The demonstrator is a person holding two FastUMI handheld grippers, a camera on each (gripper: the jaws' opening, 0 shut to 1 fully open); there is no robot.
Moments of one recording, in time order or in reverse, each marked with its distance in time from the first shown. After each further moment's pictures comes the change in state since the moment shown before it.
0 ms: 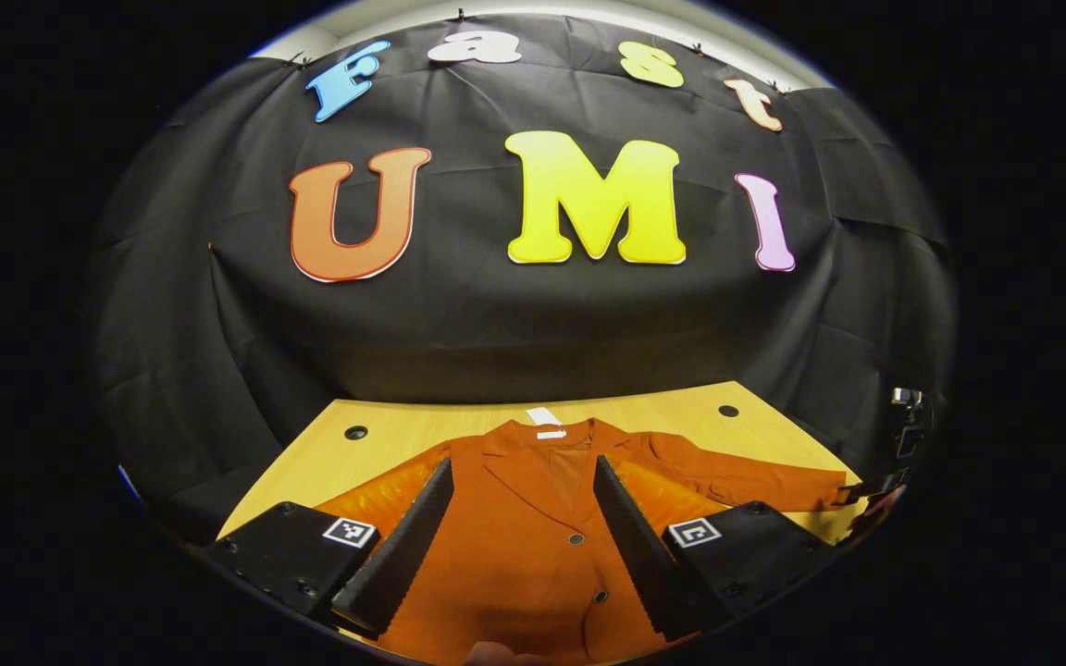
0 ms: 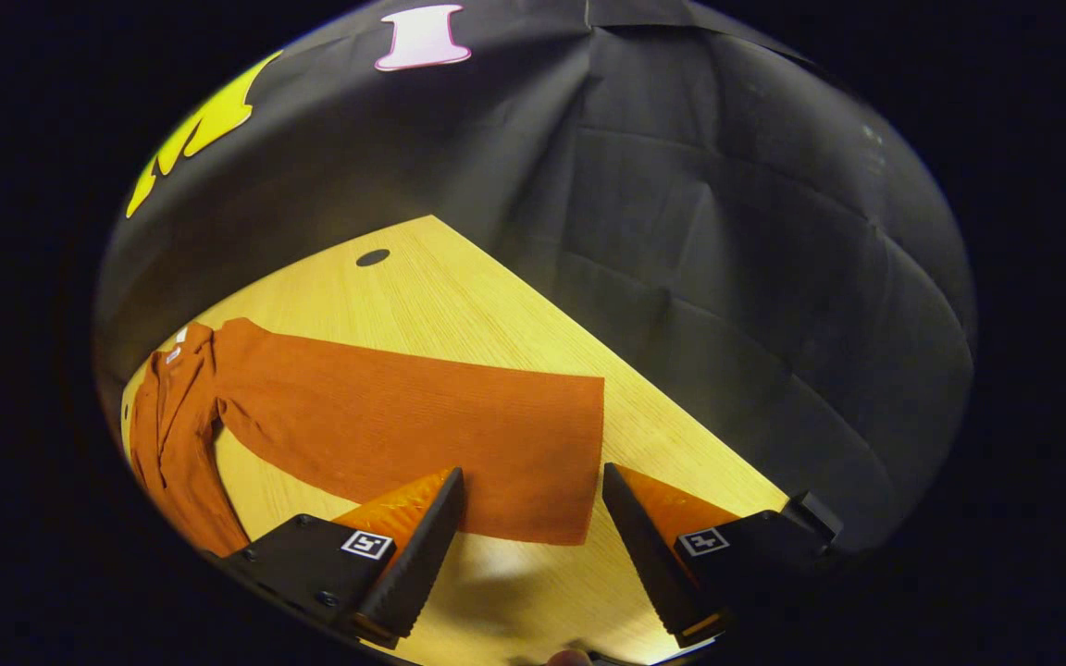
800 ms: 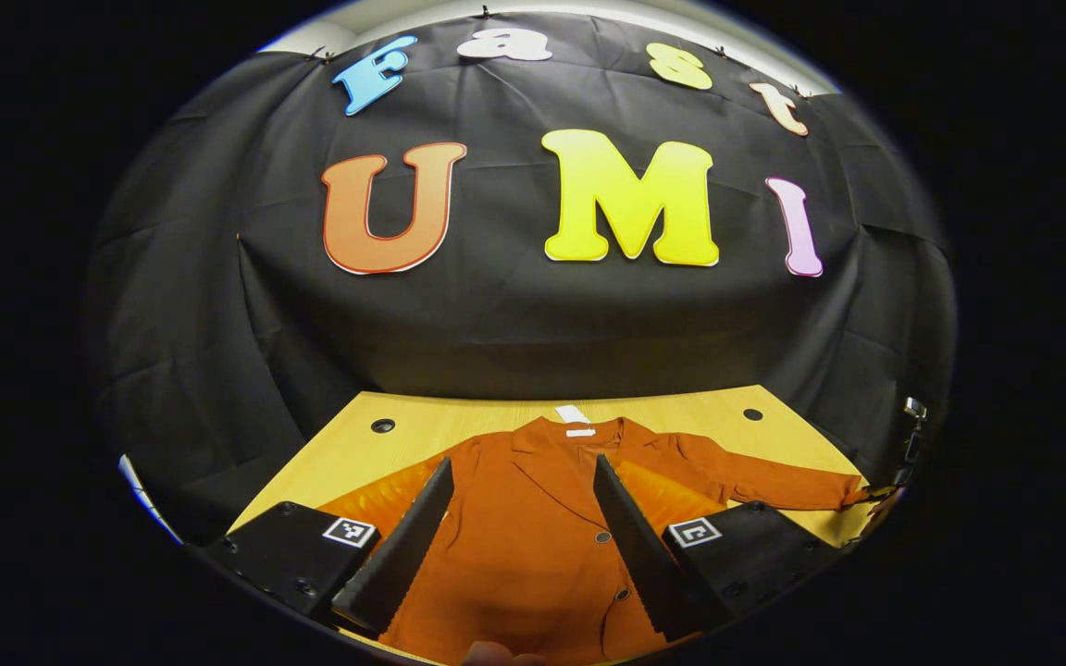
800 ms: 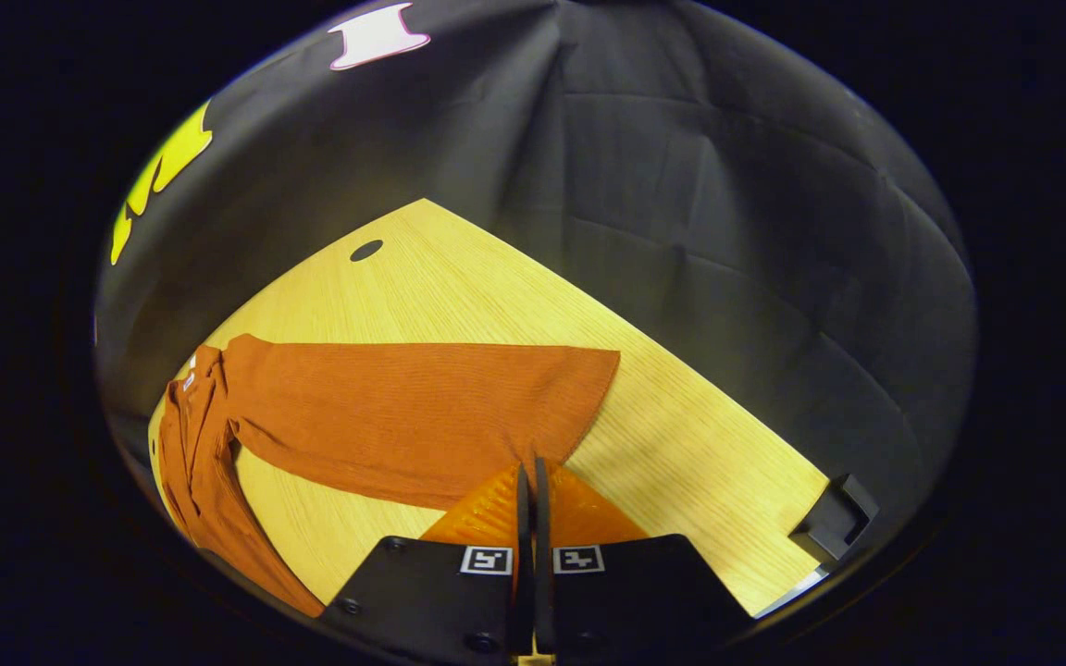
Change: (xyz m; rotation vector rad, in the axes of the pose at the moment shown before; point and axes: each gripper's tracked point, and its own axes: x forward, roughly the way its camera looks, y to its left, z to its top) left arm -0.005 0.030 -0.003 -0.036 0.008 0.074; right arm 0.005 0.009 0.003 0.090 0.068 0.069
